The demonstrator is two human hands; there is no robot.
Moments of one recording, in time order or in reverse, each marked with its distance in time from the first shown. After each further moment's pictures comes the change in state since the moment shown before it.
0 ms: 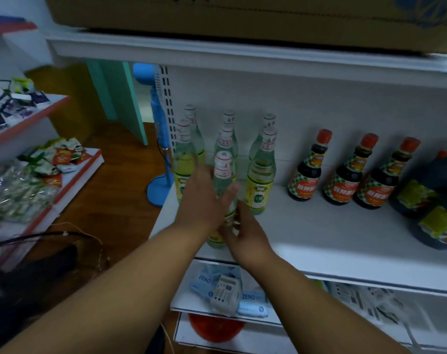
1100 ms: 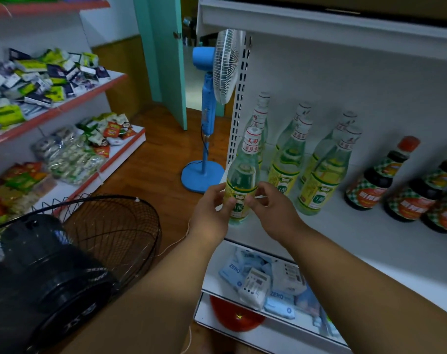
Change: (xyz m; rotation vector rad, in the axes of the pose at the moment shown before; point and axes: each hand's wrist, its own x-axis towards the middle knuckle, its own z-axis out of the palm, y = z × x) left_hand -0.041 -0.110 -0.047 -0.239 0.105 -0.375; right_hand 0.049 -0.037 0.050 -0.142 -0.074 -0.051
